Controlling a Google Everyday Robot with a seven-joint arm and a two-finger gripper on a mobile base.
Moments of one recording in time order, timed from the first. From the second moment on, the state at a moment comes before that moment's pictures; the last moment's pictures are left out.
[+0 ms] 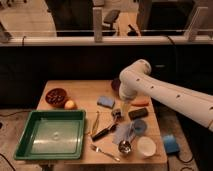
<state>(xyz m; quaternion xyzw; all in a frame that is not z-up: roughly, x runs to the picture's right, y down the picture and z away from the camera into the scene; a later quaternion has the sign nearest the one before) 0.095 0.064 0.765 -0.25 -0.04 0.04 0.97</state>
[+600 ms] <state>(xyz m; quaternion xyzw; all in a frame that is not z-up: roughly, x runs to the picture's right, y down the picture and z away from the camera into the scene) 0.075 0.065 0.792 -0.25 -0.07 0.06 0.96</state>
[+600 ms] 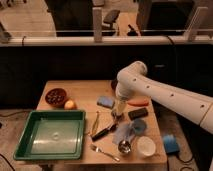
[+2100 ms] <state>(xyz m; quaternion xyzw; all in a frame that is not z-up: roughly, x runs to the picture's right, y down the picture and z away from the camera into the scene) 0.032 0.067 0.868 -0.27 -0.10 0.07 0.96</state>
